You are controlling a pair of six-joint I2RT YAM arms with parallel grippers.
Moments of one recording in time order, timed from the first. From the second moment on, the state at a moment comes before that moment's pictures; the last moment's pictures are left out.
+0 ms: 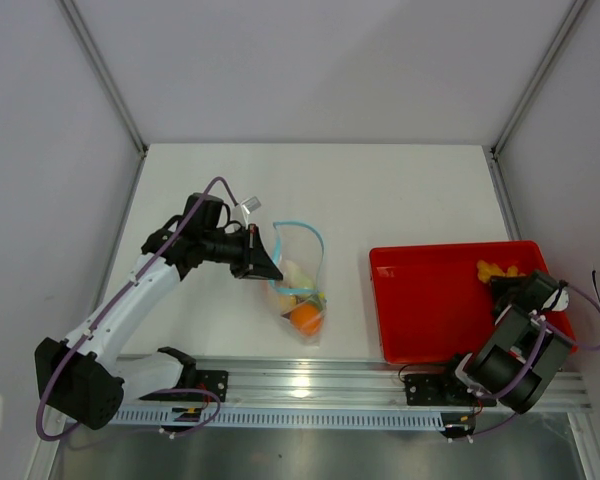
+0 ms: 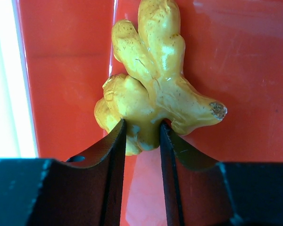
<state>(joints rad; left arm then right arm) -0.39 1.14 0.99 -0.69 0.81 -0.57 -0.72 1.26 0.31 0.31 -0.17 0.87</state>
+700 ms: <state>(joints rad) -0.39 1.14 0.99 -0.69 0.81 -0.57 -0.72 0.91 0.45 -0.20 -0.26 0.78</state>
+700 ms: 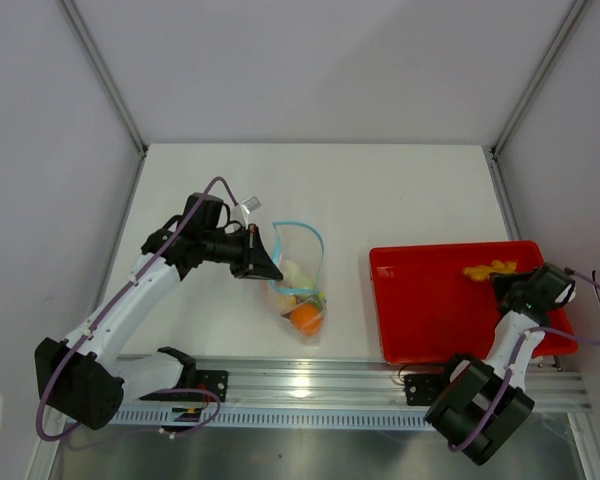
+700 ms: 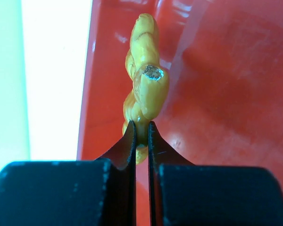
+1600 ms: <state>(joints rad) -0.39 1.14 0.99 -0.67 0.80 -0.57 0.05 0.84 1.09 -0.50 -0.40 0.70</state>
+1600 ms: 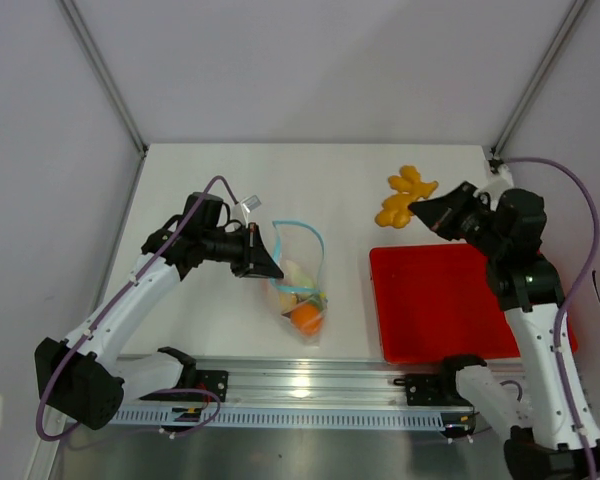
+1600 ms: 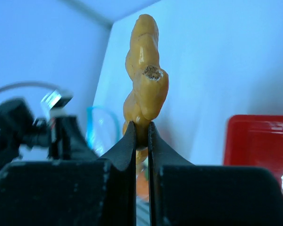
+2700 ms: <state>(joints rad) -0.39 1.13 1.02 -0.70 0.78 -0.58 1.16 1.55 1.71 -1.02 0.40 0.47</state>
